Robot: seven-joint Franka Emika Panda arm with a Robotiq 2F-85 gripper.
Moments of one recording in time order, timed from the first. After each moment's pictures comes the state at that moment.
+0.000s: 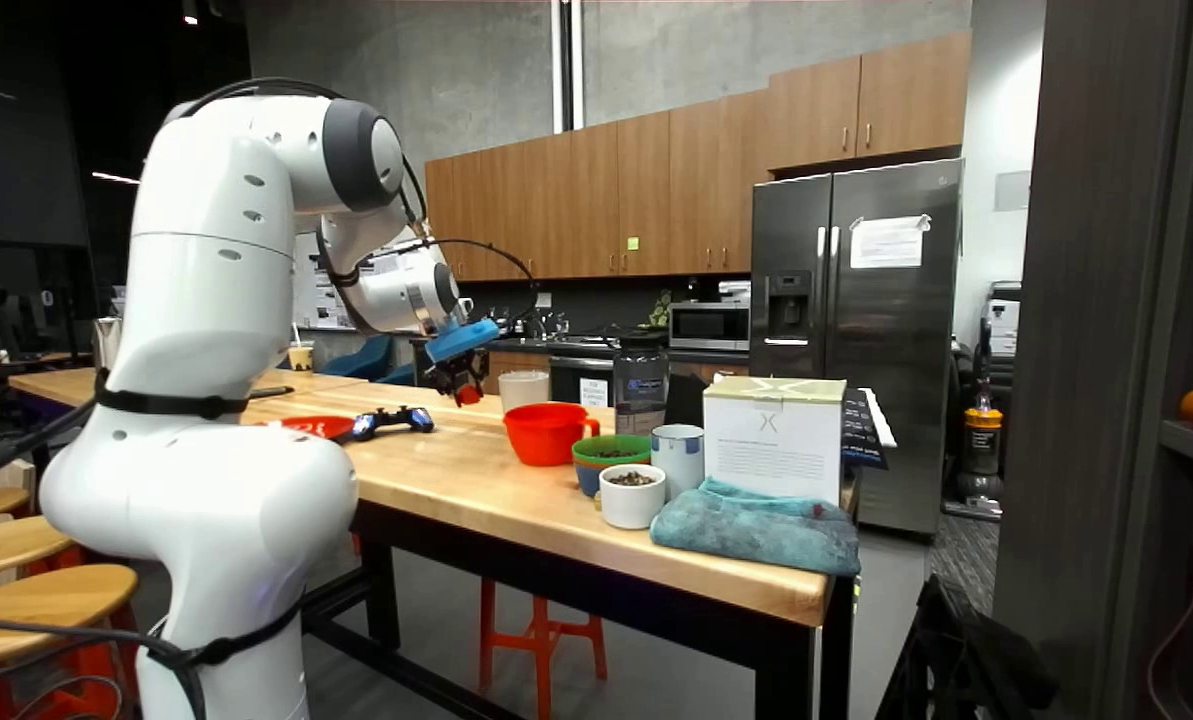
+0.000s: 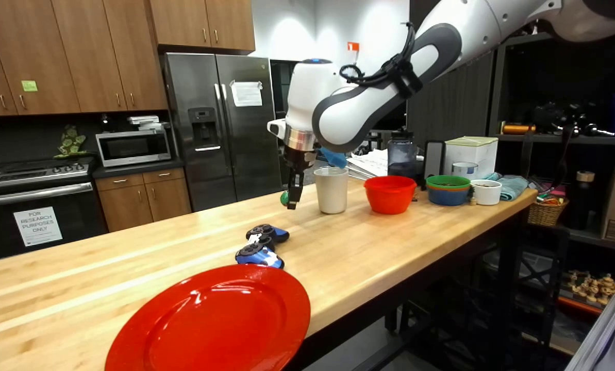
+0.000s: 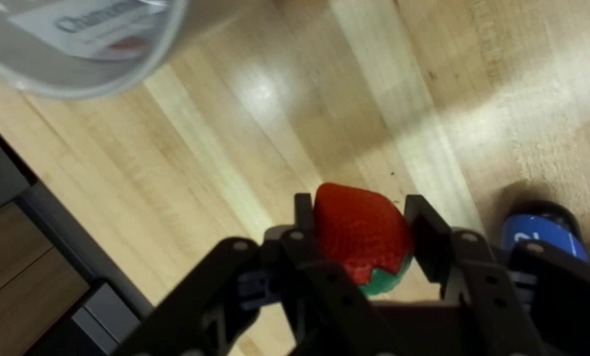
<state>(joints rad) 0.26 0.19 0.23 -1.92 -0.32 2.47 -0.36</state>
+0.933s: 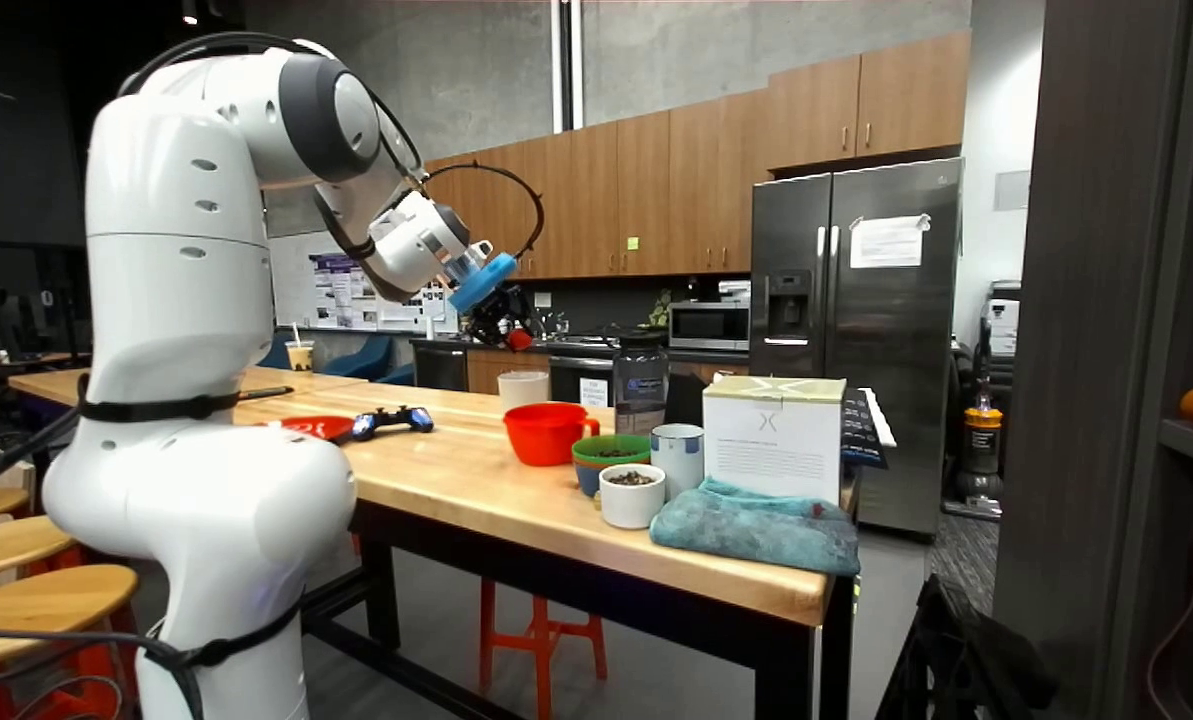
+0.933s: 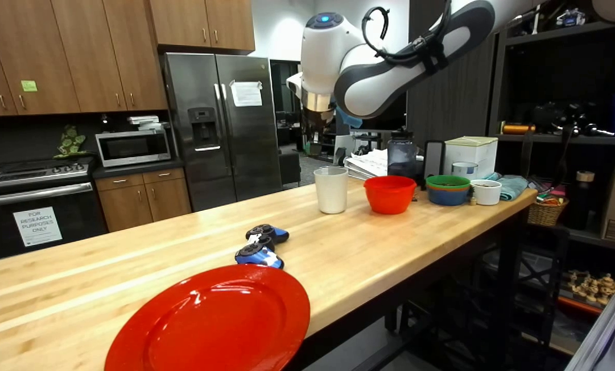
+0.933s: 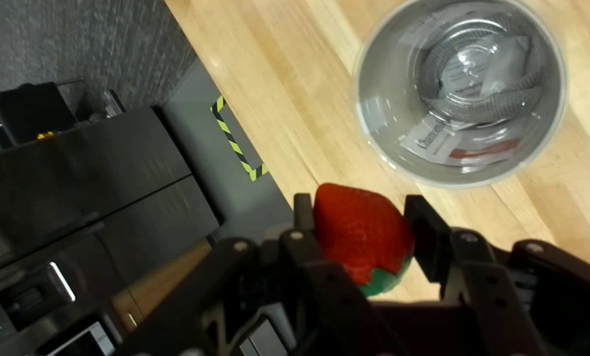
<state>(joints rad) 0.24 0.05 0.18 -1.87 -0.72 2.30 -0.08</state>
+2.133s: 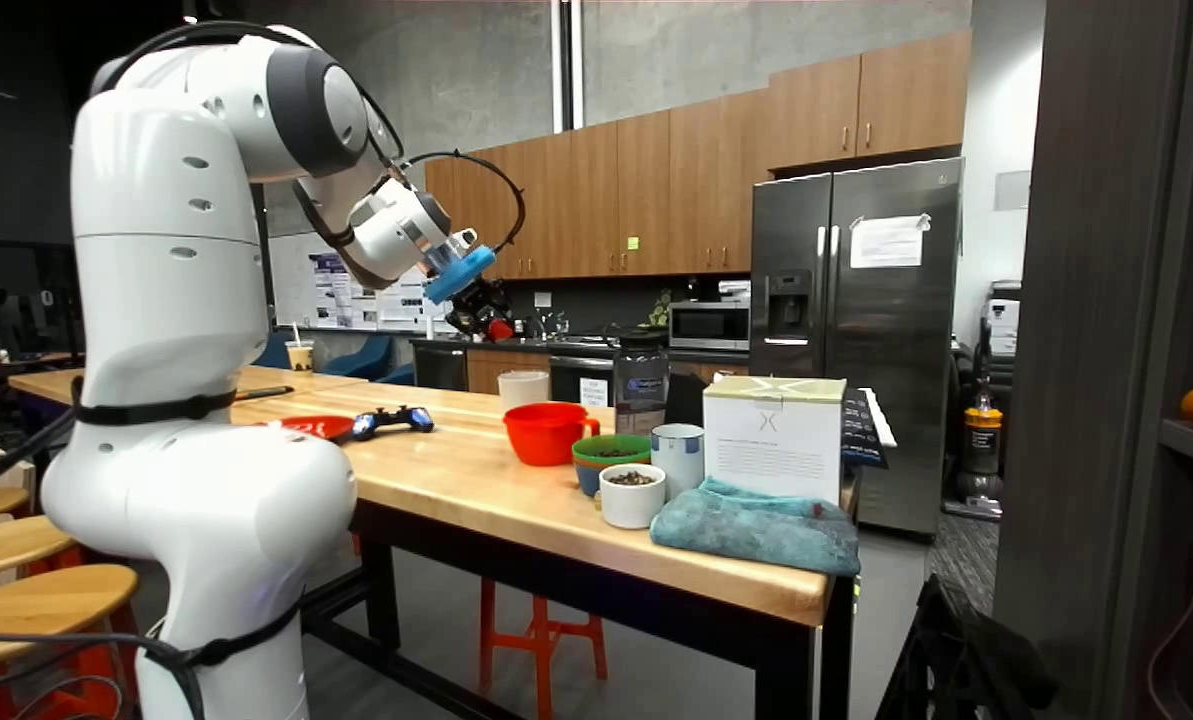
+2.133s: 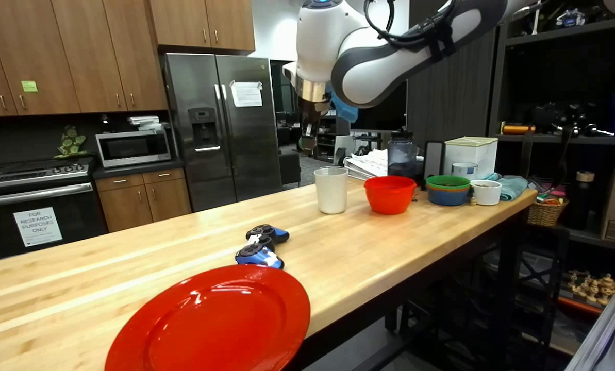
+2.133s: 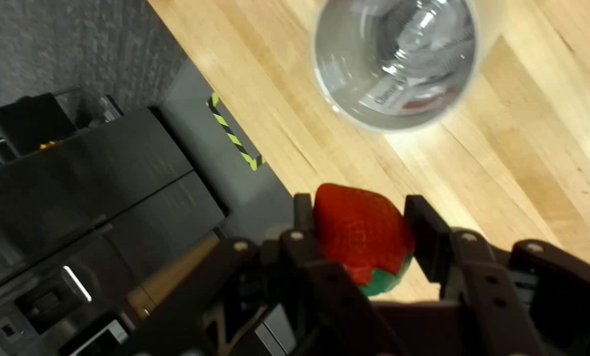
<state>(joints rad) 0.24 0.02 0.22 -1.87 -0.66 2.27 0.00</state>
